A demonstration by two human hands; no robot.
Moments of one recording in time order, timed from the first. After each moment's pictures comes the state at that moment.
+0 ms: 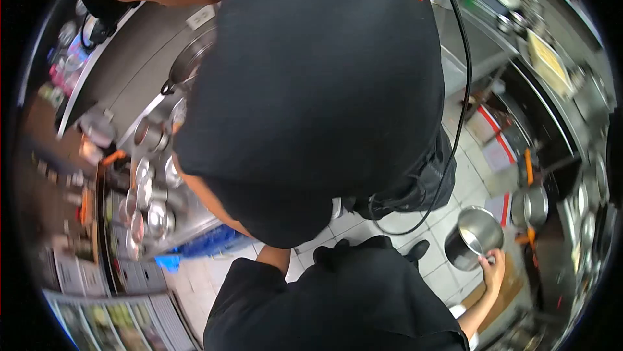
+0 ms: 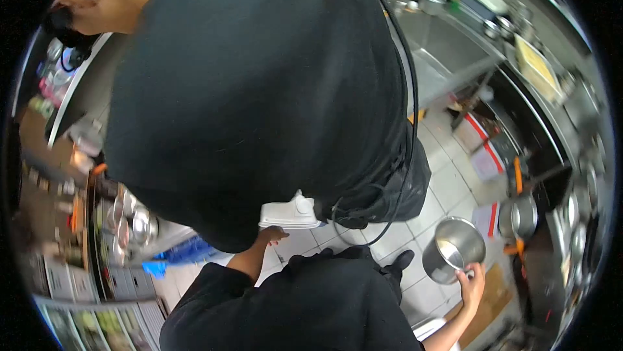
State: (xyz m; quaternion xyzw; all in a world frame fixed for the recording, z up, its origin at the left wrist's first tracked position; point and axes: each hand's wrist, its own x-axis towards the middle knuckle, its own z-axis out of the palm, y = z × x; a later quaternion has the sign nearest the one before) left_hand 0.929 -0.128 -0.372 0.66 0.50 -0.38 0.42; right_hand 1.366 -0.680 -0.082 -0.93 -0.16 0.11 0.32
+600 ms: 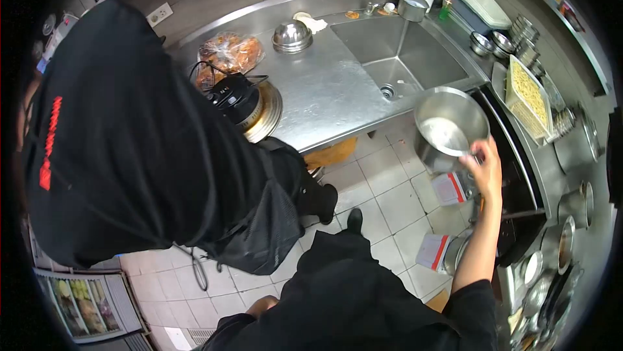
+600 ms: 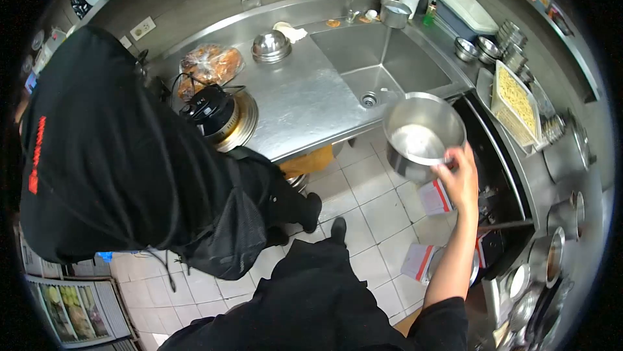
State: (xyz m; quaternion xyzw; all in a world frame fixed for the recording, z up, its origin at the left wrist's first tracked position) left_hand 1.145 -0.495 -0.357 0.50 0.48 -0.41 0.60; right_hand 1.847 -0.463 0.077 -0.80 -0.49 -0.02 0.35
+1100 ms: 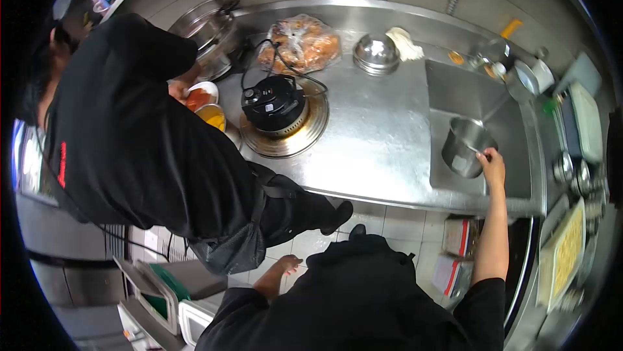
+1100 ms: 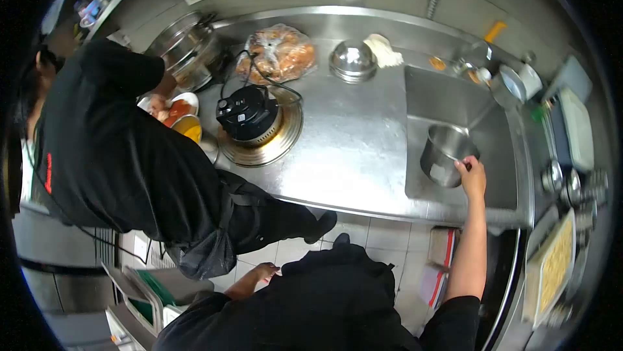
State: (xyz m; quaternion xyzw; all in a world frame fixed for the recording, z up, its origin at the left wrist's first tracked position) left_hand 1.442 -0.391 -0.361 0.27 0.71 -0.16 0.63; right_hand 2.104 -0.083 -0.063 -0.78 -0.57 0.09 0.25
